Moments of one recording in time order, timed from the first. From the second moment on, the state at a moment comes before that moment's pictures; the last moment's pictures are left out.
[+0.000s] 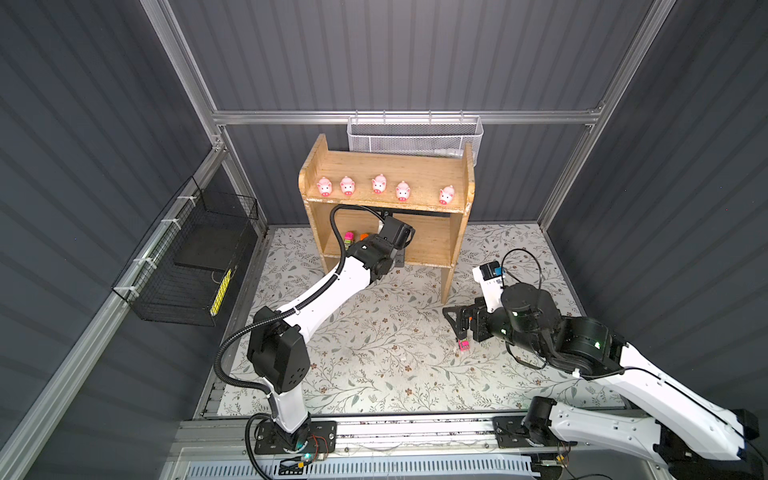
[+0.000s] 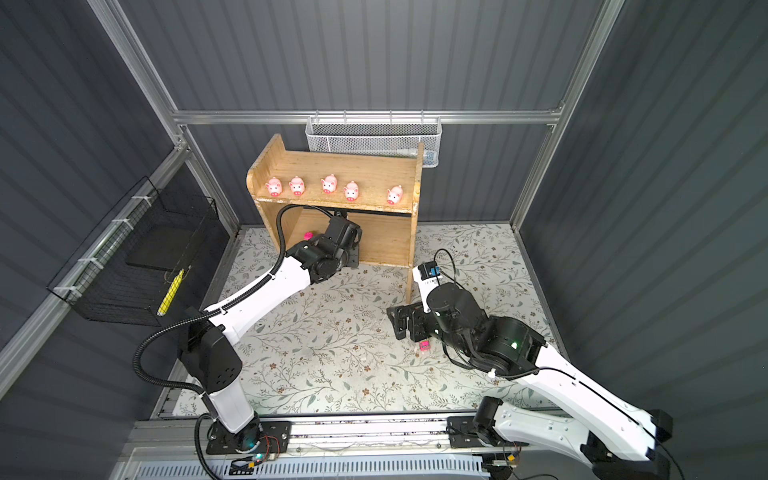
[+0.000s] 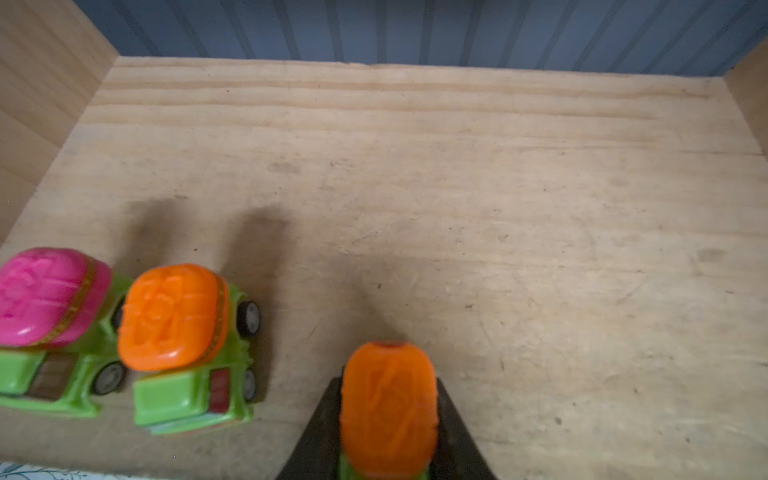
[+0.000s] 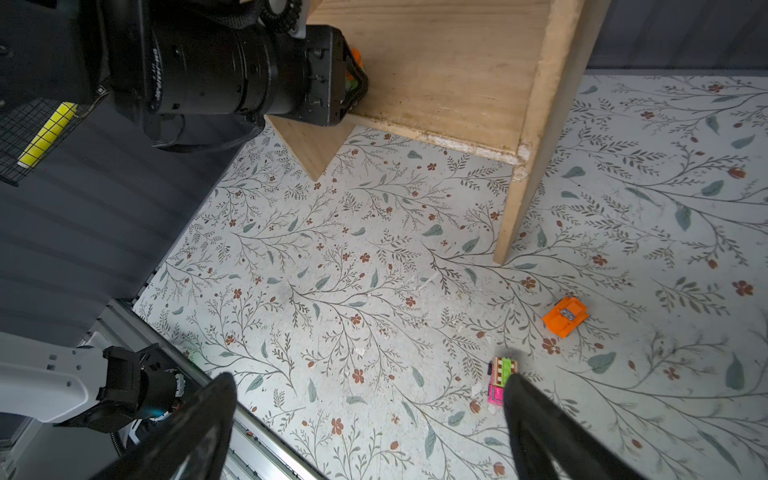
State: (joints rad) left arm -0.68 1.79 1.69 -0.68 -0.44 -0.39; right arm 0.96 0.92 1.18 -0.83 0.25 0.52
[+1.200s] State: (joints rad) left arm -0.65 1.74 1.69 -0.62 -0.40 -0.35; right arm 0.88 0.91 1.18 -0.83 0.14 0.52
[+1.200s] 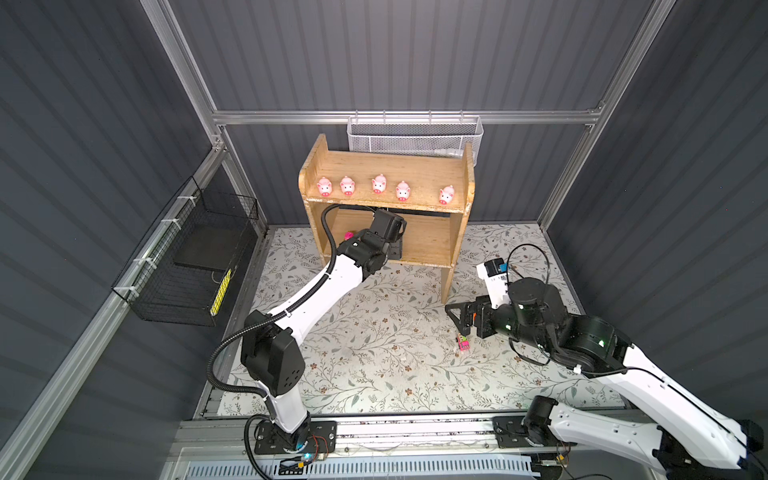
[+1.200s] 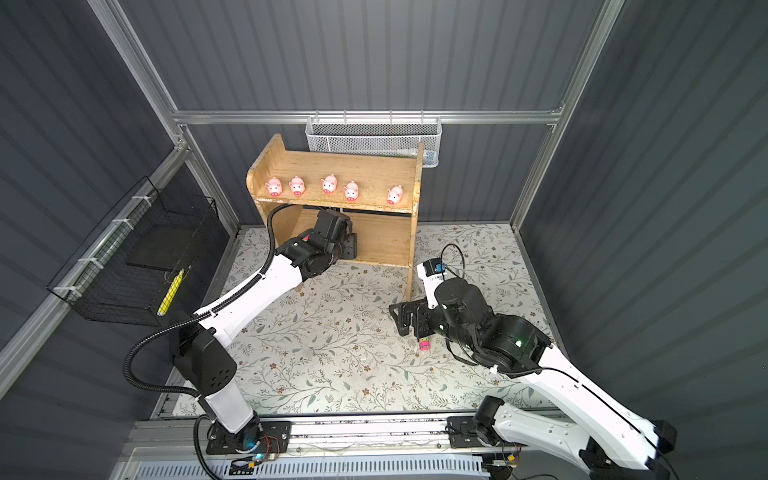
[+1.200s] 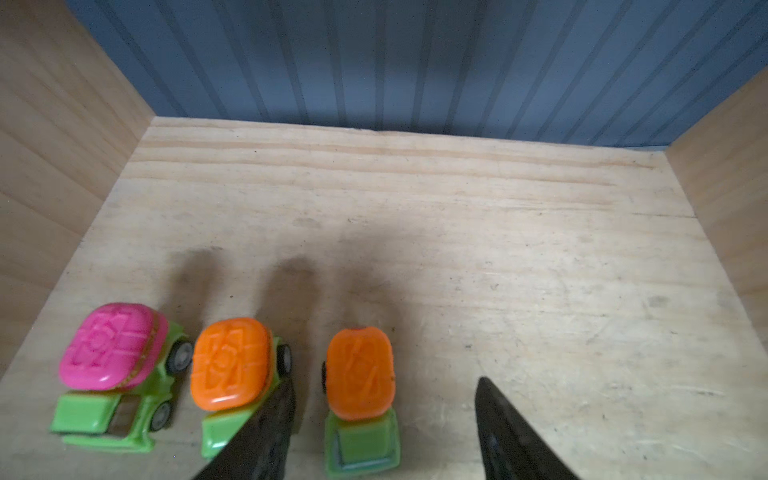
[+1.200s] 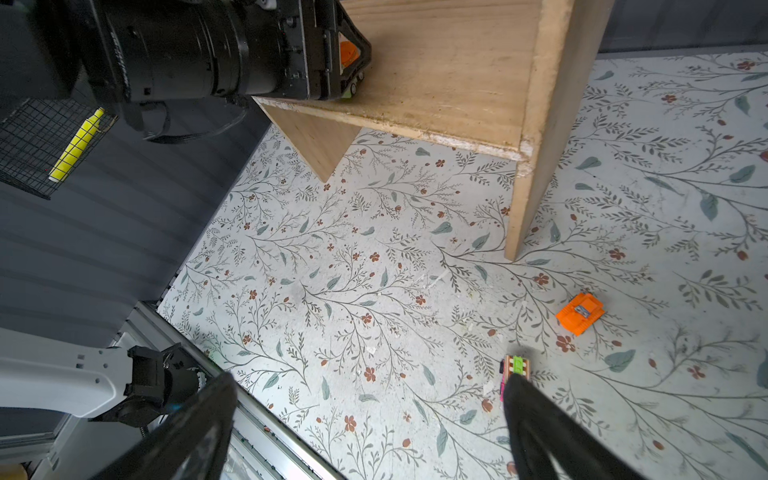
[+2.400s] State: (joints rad) left arm -1.21 1.40 1.08 -0.59 -0.50 -0.83; right arm 0.88 0.58 0.97 -1.02 0.34 0.69
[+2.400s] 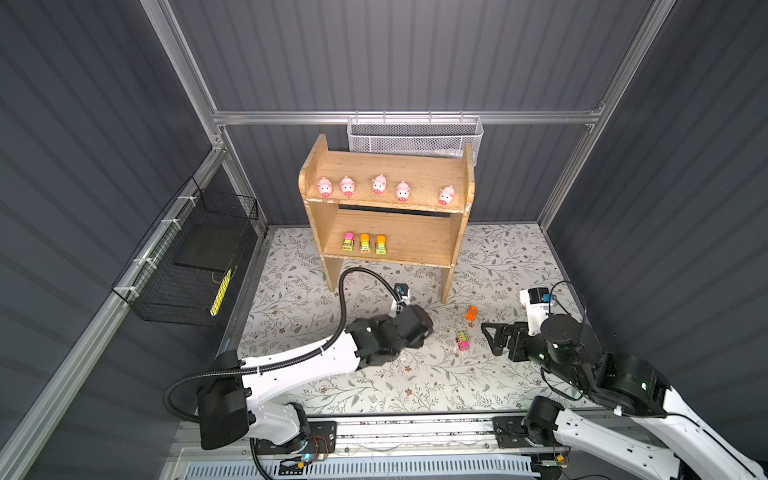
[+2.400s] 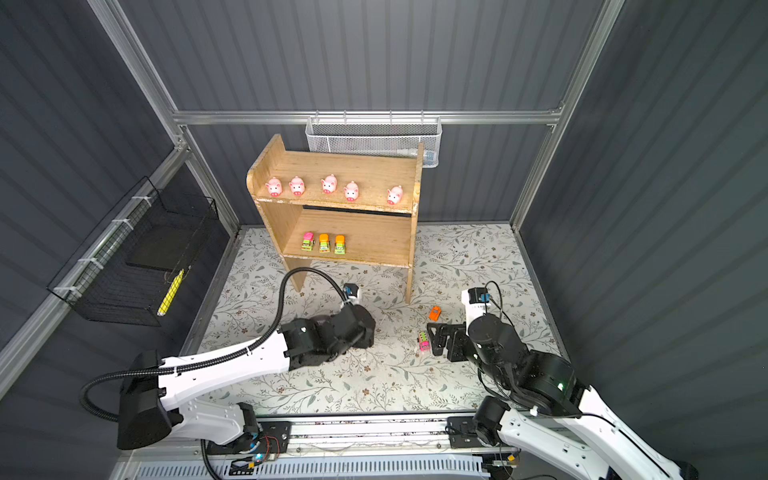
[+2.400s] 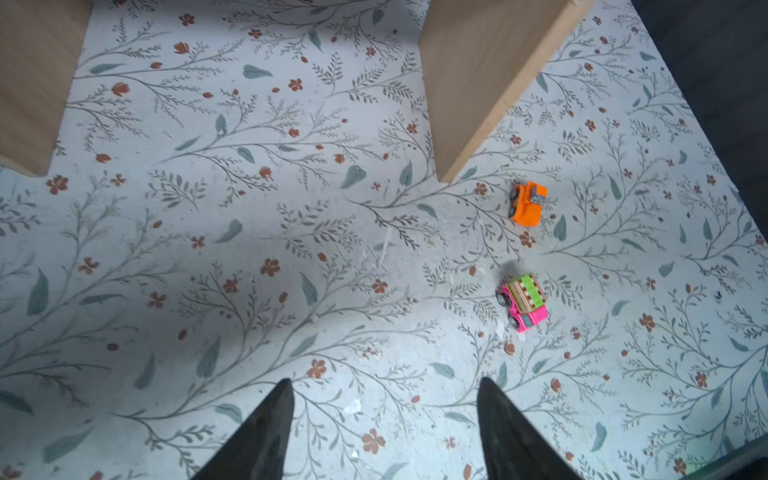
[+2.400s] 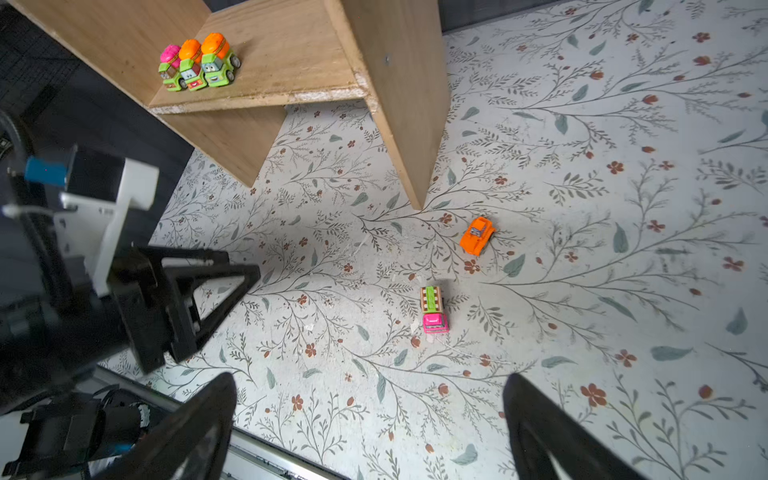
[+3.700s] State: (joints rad) left arm -1.31 2.25 1.62 -0.52 -0.60 -1.02; right arm 0.88 0.28 1.04 -1.38 0.55 0.89
